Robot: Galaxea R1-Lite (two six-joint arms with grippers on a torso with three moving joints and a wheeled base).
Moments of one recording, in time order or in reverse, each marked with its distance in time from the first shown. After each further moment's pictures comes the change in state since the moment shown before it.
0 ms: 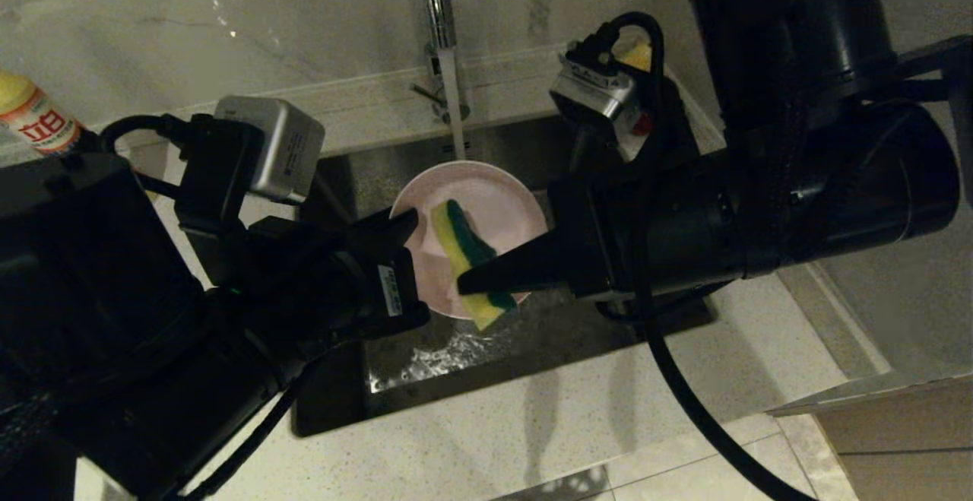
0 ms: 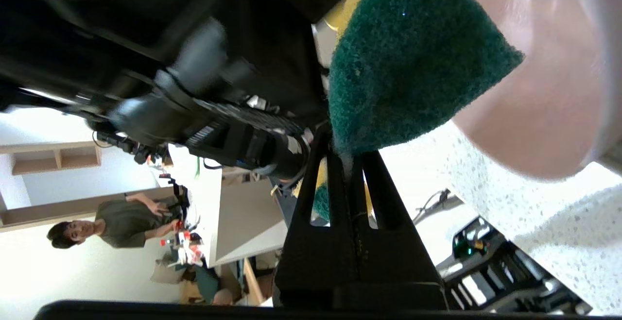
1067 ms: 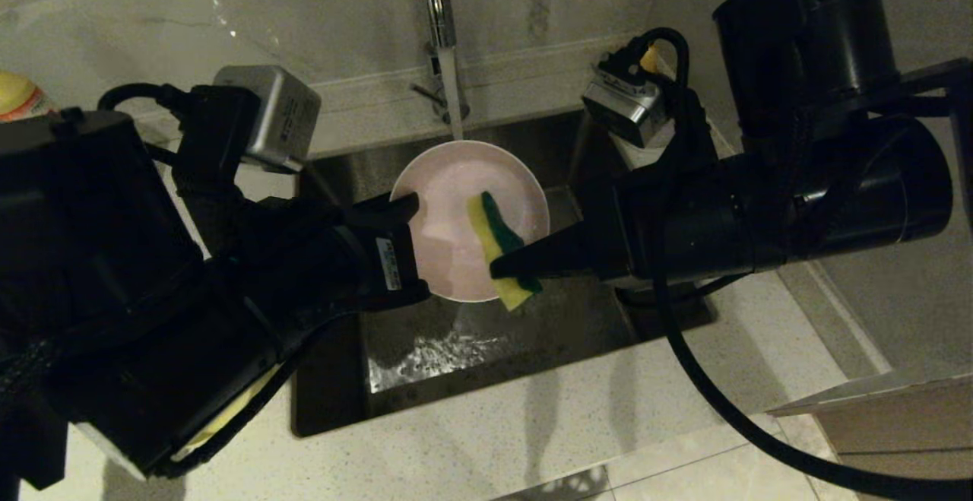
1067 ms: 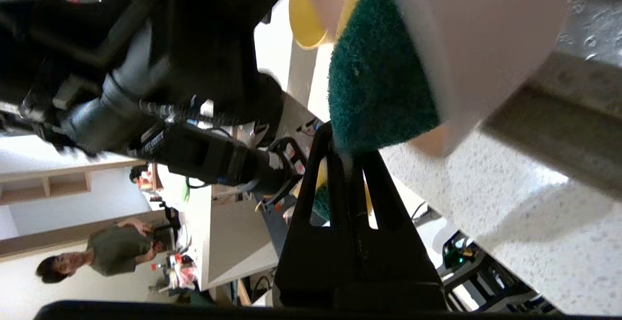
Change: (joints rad) left arm 0.019 -0.004 -0.070 0.092 -0.030 -0.034; right arm -0.070 -0.023 0.067 -0.061 0.000 -0.003
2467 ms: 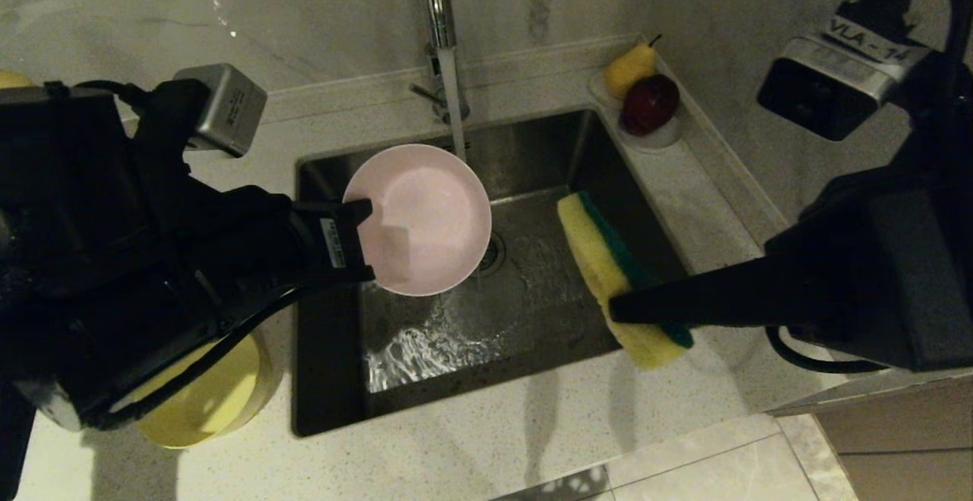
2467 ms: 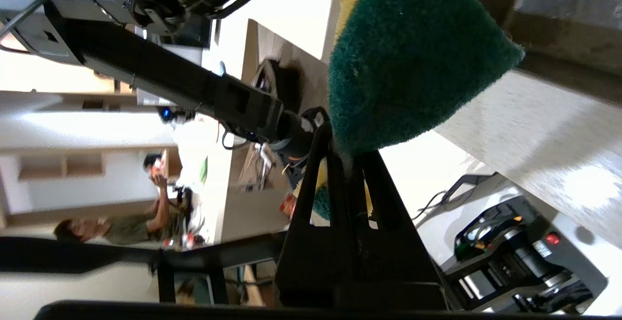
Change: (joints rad) left arm 0.151 -0.047 -0.061 0.221 -0.072 -0.114; right arm 0.010 -0.286 0.220 0.010 0.047 -0.004
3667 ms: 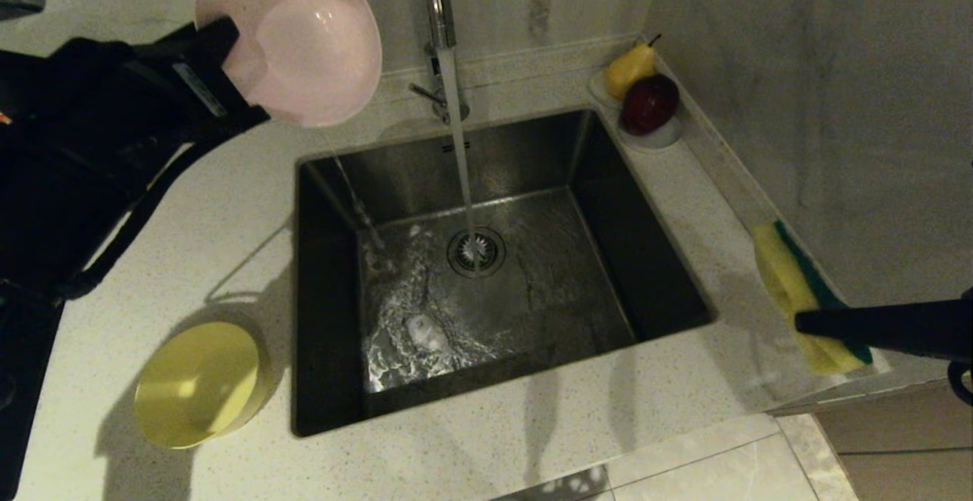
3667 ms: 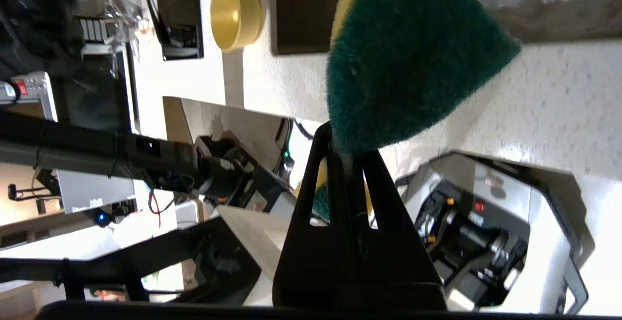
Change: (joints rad) left arm 0.269 0.015 0.028 -0.588 -0.139 0.213; right arm -0.346 -0.285 0.289 0.016 -0.044 -0.001
